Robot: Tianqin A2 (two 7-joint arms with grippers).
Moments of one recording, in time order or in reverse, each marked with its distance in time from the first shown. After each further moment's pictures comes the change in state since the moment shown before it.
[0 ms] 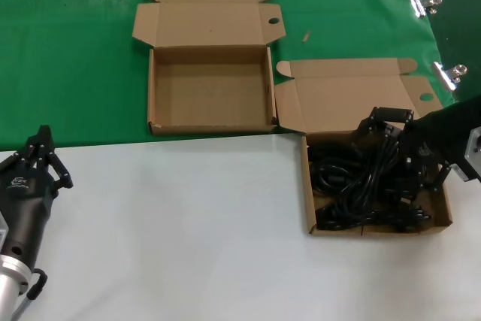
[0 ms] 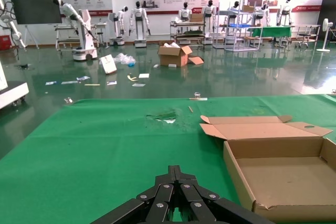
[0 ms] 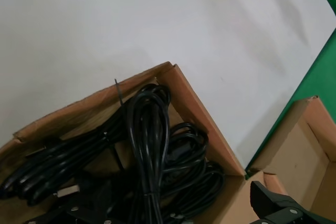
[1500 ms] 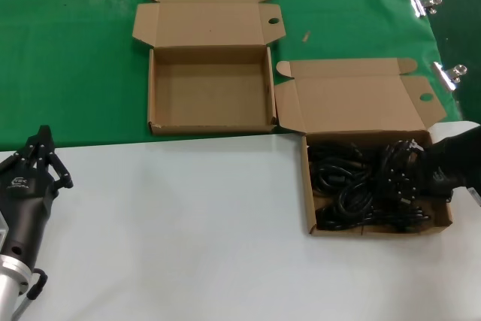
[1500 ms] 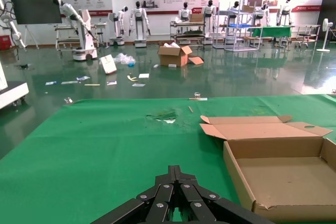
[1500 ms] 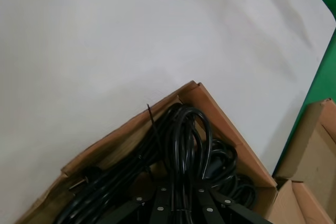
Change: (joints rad) left arm 0.000 0.000 0.000 0.000 0.000 0.000 0.000; right arm -0.138 0.087 0.049 0.150 0.025 -0.049 0.081
